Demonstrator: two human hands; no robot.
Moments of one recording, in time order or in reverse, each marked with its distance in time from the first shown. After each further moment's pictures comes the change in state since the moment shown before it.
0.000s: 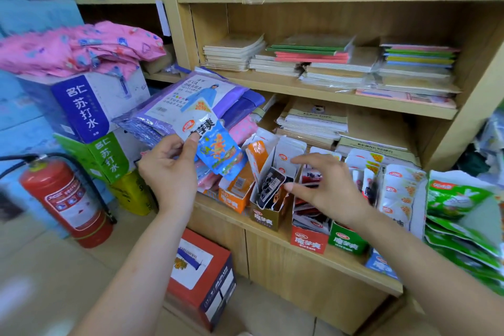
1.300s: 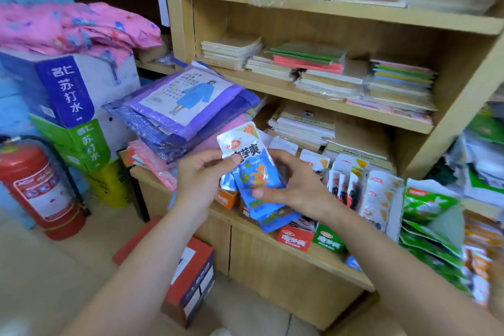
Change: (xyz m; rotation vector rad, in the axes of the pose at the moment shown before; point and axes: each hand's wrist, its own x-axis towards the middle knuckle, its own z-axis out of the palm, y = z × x) left_hand -0.036 0.015 0.007 -0.288 -0.465 -0.478; right_hand 0.008 -0.042 0.015 0.657 -0.272 0.110
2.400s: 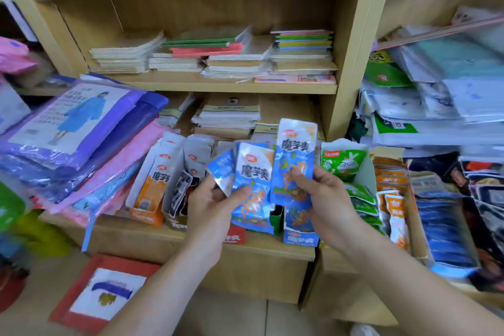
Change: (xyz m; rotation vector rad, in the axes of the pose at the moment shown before) left_hand -0.068 -0.042 0.145 0.015 -0.255 -0.187; right_hand -0.117 0.048 -0.103 0.639 0.725 0.188
